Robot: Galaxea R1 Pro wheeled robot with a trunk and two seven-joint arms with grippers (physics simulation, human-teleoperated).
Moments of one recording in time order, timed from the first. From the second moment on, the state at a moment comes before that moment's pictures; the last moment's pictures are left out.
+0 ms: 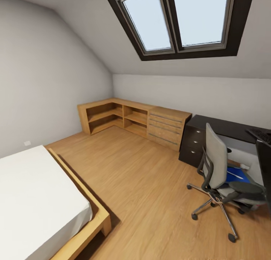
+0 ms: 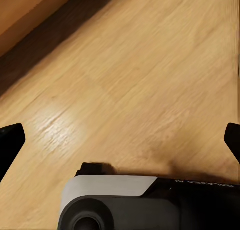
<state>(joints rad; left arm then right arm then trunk) 0.00 -0.04 -0.01 -0.29 0.10 -0.37 0.01 -0.12 0.03 0.00 -0.23 0.00 -0.72 0.00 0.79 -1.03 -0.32</state>
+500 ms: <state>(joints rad) 0.00 -0.04 -0.01 -0.29 0.10 -0.38 0.01 -0.12 0.03 0.00 -0.23 0.00 -0.72 0.00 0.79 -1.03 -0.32</state>
